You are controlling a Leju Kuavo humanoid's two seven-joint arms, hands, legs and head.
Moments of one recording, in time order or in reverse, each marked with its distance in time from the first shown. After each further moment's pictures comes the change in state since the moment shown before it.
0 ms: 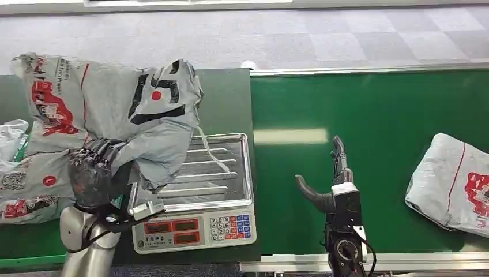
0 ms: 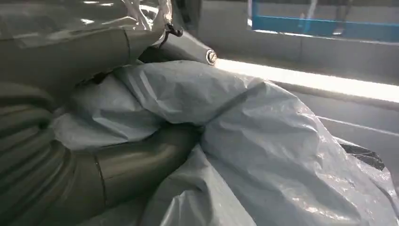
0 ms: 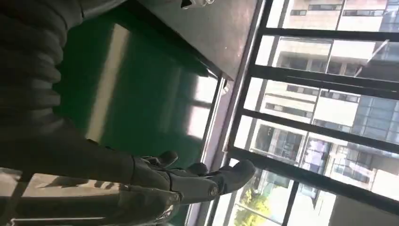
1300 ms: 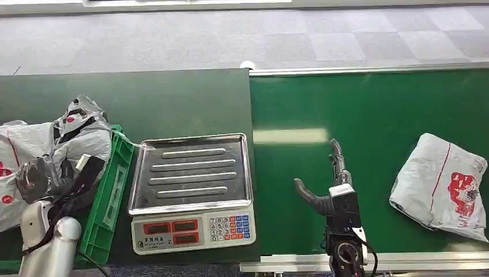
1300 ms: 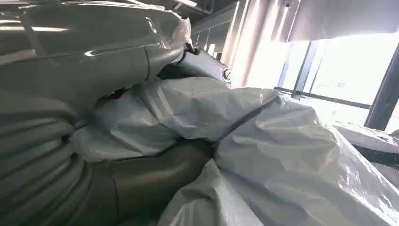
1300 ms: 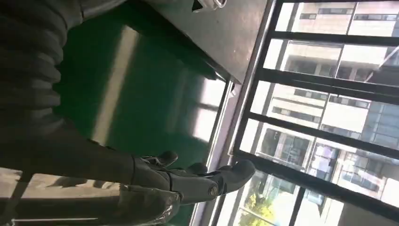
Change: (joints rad) left arm -0.076 0.196 0.215 0.352 -0.067 -0.250 0.702; right arm 0.013 0.000 -0.006 -0.011 0.030 0.028 0.022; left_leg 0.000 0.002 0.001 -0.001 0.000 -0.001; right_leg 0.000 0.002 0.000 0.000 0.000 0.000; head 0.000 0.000
